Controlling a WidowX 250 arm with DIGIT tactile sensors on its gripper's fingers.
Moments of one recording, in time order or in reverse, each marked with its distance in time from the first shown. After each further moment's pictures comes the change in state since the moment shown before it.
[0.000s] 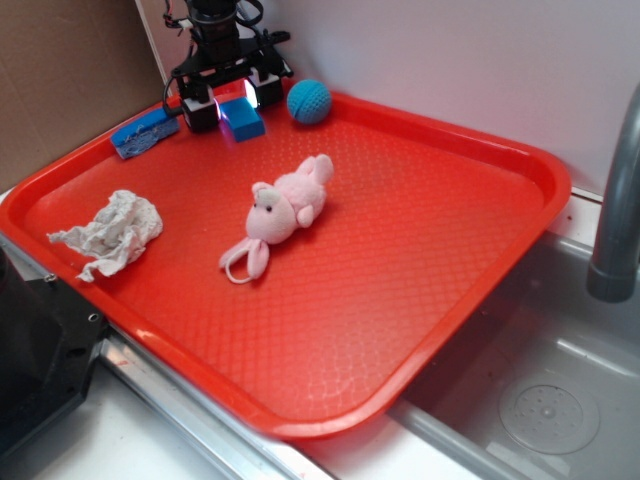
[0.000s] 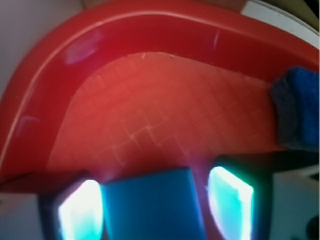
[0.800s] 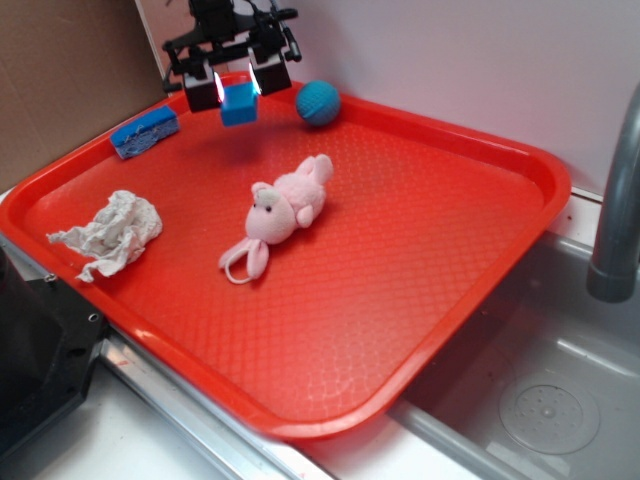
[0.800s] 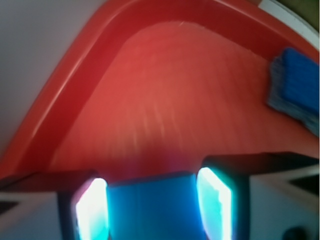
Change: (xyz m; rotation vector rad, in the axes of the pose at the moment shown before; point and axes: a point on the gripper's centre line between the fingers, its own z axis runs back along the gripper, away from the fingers) arm -0.041 0.006 0.062 -0.061 0.153 -0.355
